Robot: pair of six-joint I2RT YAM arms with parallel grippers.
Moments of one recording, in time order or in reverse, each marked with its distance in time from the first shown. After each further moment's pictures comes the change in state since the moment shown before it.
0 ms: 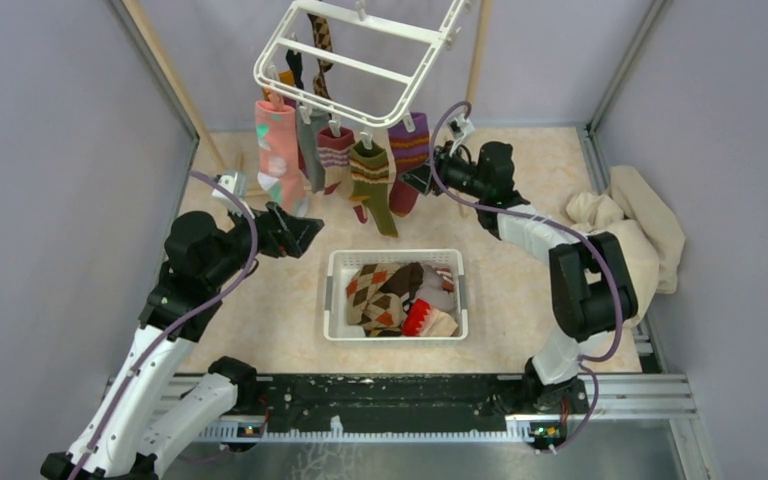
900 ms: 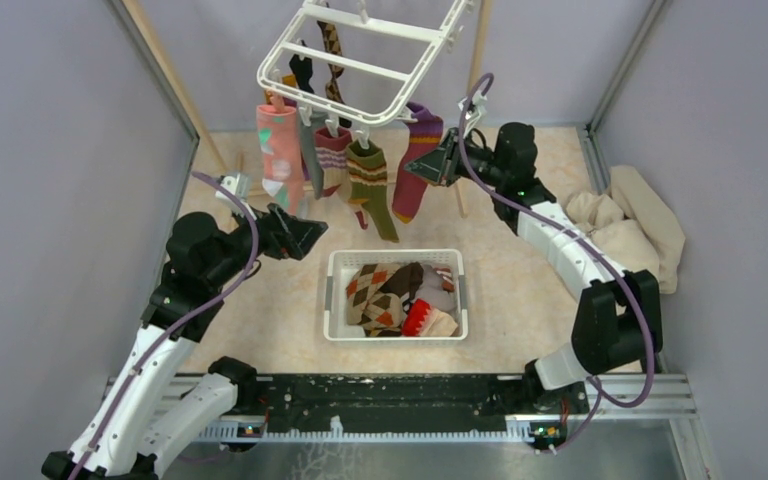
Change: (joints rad) left arm 0.000 0.000 -0.019 0.030 0.049 -0.030; right arm -0.012 -0.201 0.106 -0.291 -0.084 0.116
